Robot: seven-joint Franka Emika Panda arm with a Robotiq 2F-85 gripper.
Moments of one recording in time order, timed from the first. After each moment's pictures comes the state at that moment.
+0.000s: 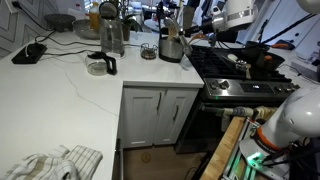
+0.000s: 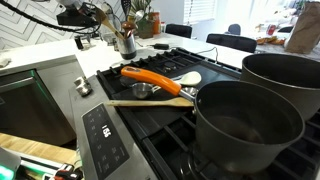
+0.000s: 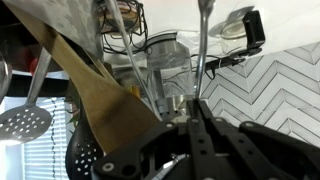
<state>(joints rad) -0.09 -0.28 -0.07 -2.33 1.48 2.61 -1.64</state>
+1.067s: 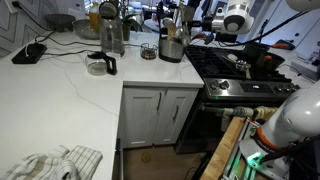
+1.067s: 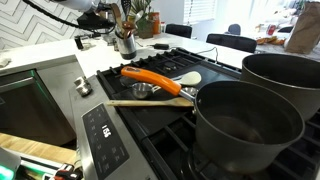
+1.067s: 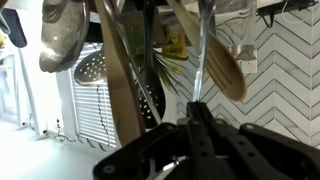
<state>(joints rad) -0.13 -0.15 -0.15 -2.20 2.01 2.58 -2.12</state>
